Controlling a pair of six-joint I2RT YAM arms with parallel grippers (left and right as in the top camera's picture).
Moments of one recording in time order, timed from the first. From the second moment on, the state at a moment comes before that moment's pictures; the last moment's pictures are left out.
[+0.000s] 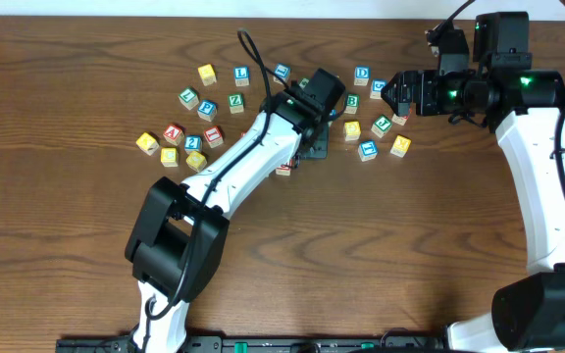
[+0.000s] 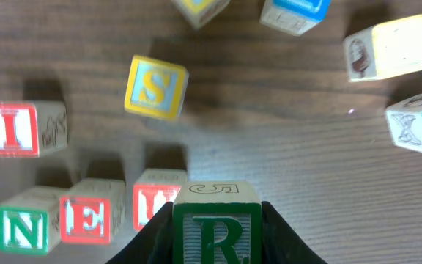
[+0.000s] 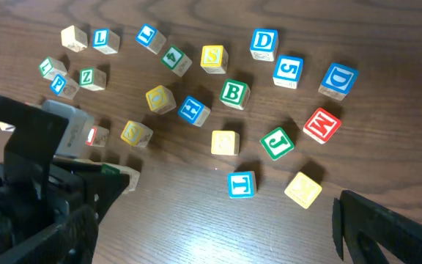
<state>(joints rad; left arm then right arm) -0.63 2.04 1.65 -0.88 -0.10 -0.53 0.03 1.67 1.62 -0.93 -0.39 0.01</state>
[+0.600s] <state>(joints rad) -0.69 2.13 1.63 -0.84 -0.14 -0.64 0.03 1.67 1.62 -0.93 -0.39 0.01</state>
